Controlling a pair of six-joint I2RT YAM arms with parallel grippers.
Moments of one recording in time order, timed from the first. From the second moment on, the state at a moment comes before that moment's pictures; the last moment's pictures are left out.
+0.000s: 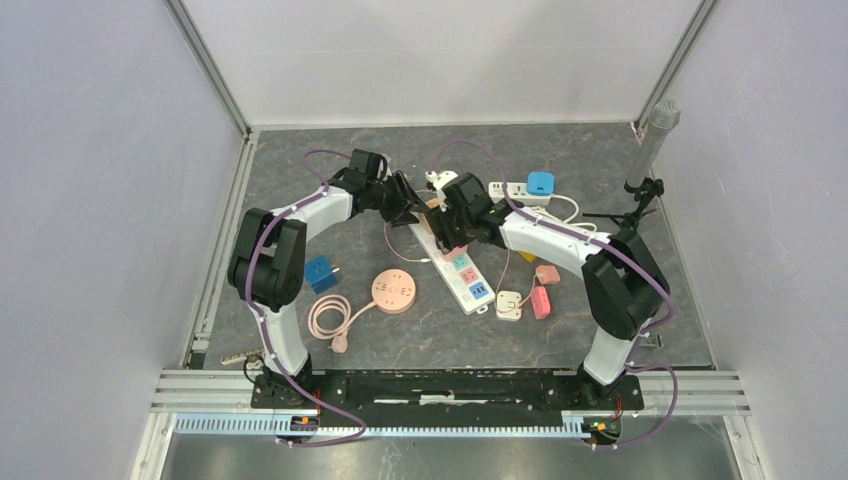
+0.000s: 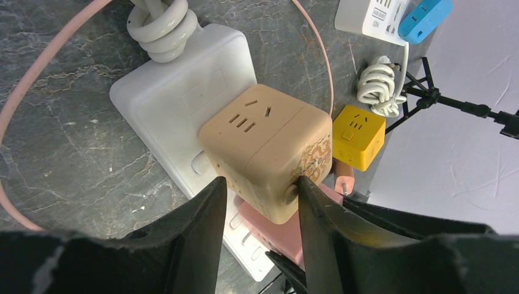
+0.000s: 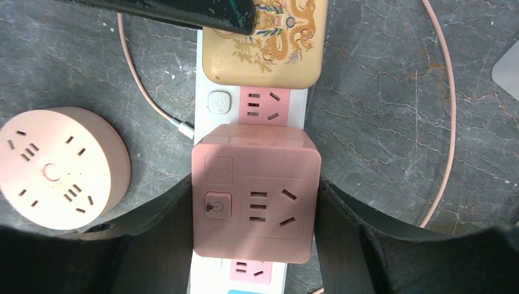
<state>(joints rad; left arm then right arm) -0.34 1.91 1.27 -0.23 0.47 -0.84 0.71 1.76 1.25 -0.35 0.05 0.11</state>
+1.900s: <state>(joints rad) -0.30 1.39 1.36 -0.50 -0.03 -0.42 0.39 1.79 1.22 -0.37 -0.24 0.20</state>
